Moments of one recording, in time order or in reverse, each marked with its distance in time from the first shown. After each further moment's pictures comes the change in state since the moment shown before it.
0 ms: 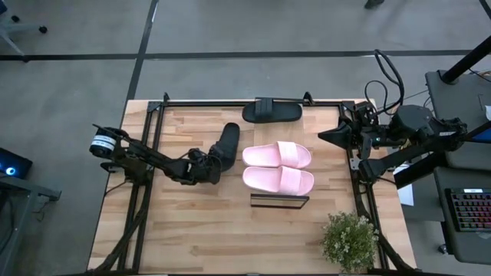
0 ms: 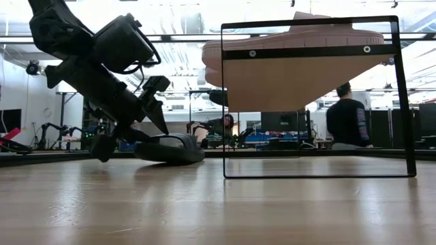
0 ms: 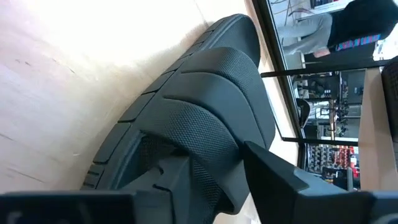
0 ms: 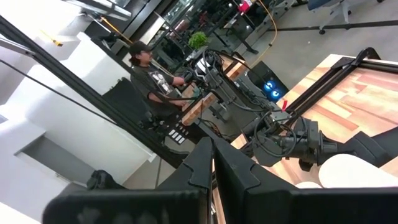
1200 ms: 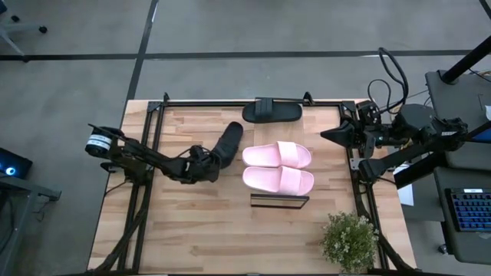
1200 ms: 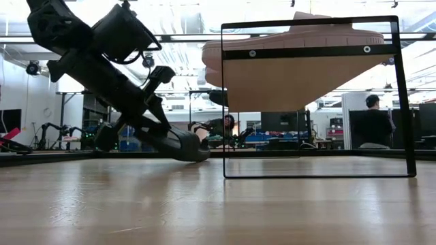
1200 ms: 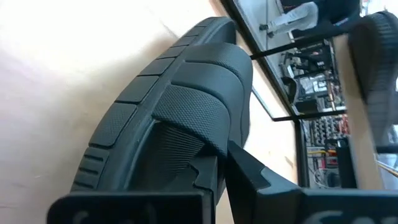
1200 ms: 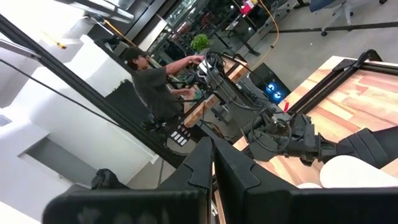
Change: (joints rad) left arm 0.000 -0.044 -0.001 0.055 -0.002 0.252; right arm 0.000 -0.016 0.000 -0.003 0.000 0.000
